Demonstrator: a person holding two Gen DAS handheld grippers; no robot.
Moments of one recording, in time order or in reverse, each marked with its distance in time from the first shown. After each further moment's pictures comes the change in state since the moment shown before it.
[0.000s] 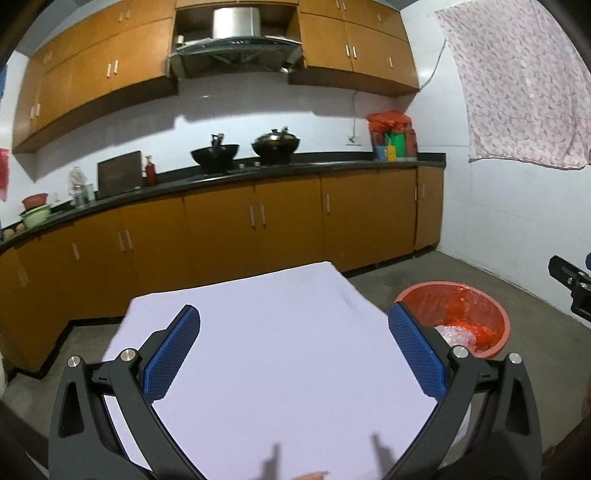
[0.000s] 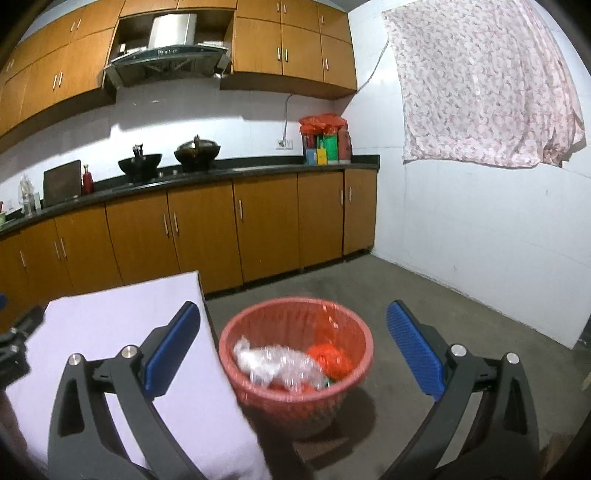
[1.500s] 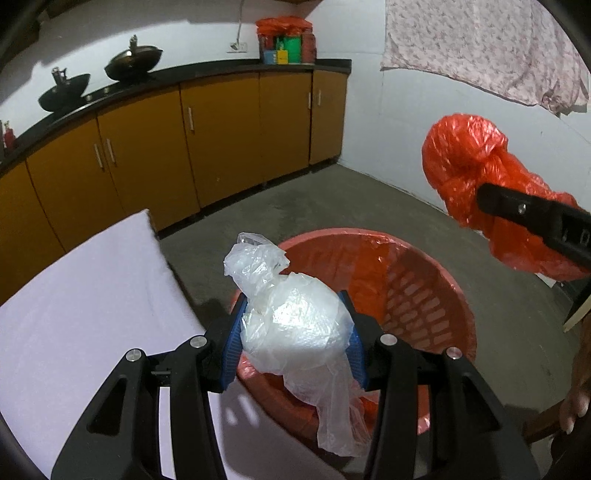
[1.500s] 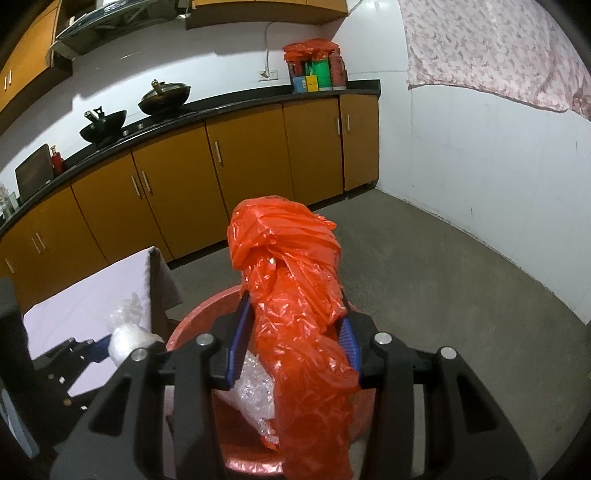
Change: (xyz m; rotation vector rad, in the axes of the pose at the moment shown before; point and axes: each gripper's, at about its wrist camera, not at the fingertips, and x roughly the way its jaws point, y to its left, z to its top) left arm 0.228 -0.174 0.000 0.130 0.360 -0.447; right arm 0.214 -0.060 0.033 0.077 0.278 0.039
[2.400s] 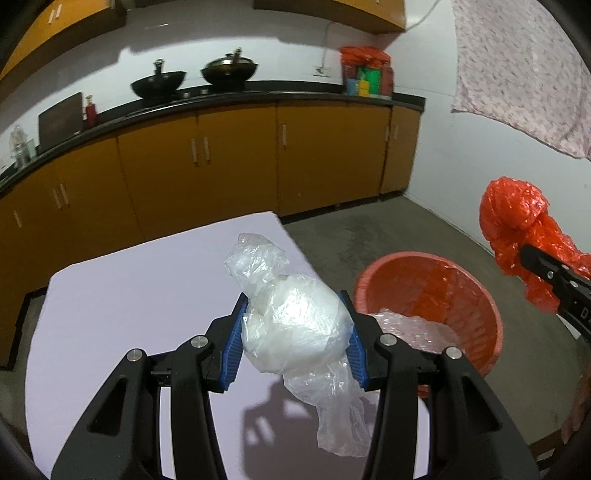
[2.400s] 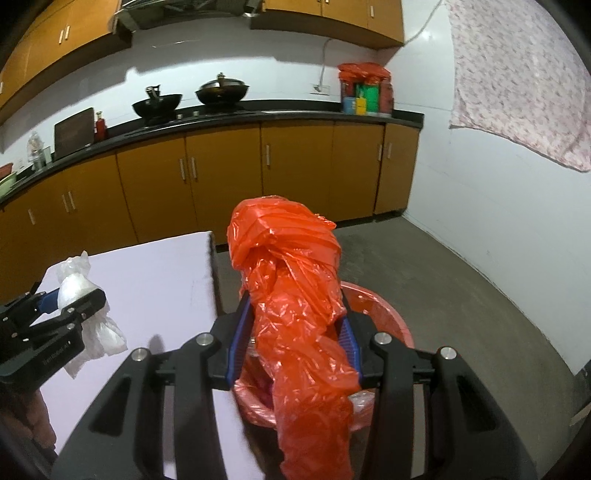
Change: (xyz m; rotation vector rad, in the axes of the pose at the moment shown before) left arm -0.112 0.082 -0.024 -0.162 -0.081 0.218; right arm -0.072 0.078 -0.020 -0.189 -0.042 0.050
